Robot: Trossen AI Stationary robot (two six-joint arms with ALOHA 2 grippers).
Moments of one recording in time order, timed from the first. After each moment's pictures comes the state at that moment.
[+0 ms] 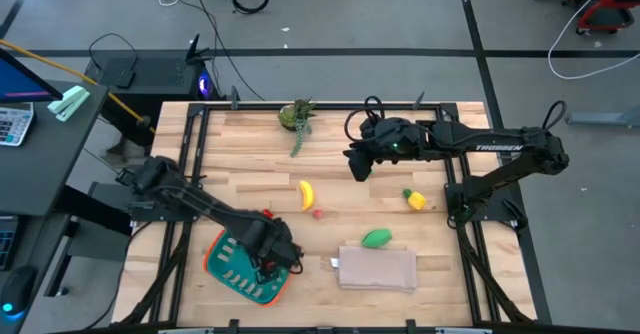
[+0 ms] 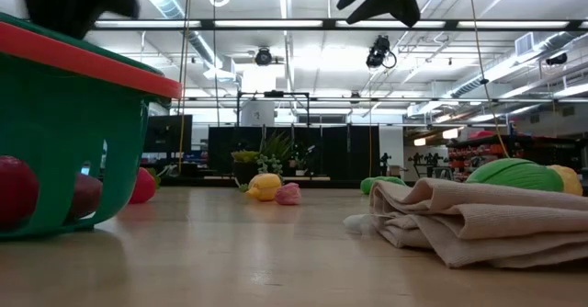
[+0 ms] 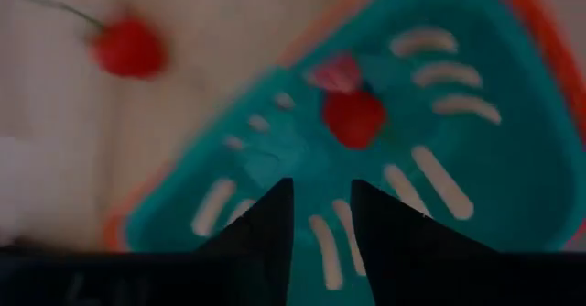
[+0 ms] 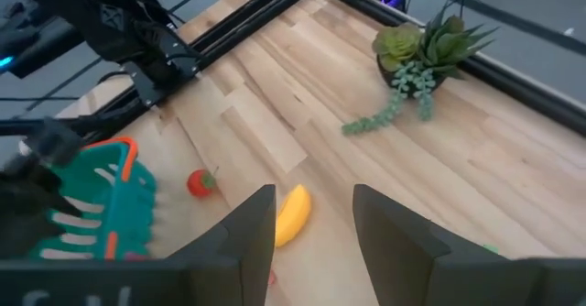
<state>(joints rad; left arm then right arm) -0.47 1.83 1.59 -1.35 0.04 -0.82 -0.06 1.35 1.30 -0.60 0.24 0.57</state>
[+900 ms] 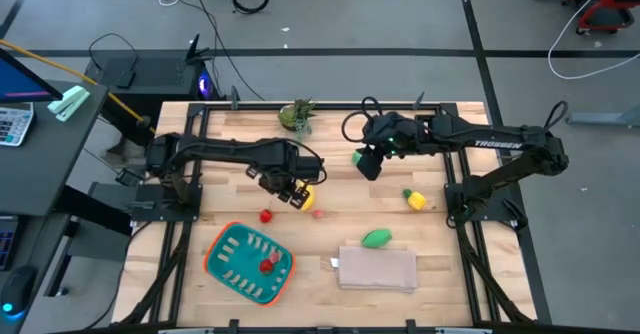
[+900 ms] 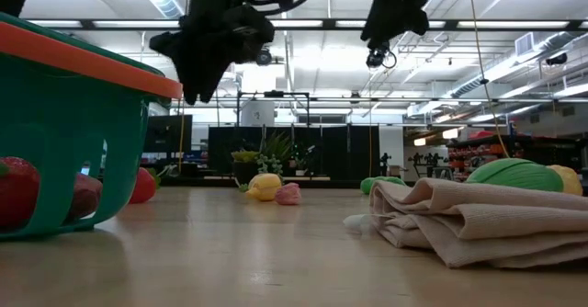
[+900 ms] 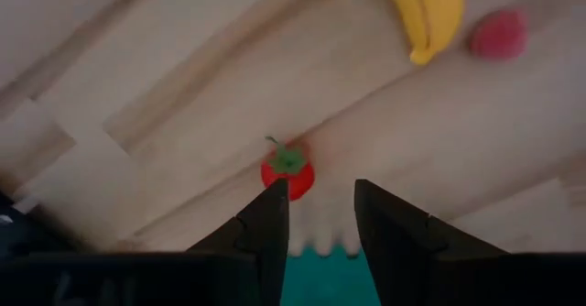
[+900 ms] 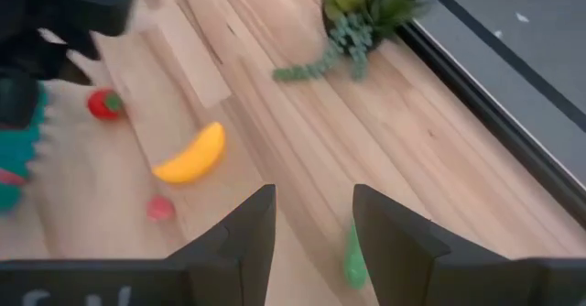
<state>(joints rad) 0.01 1.83 1.56 -1.32 0.04 -0.96 -0.13 1.35 1.30 -0.80 0.24 0.36</state>
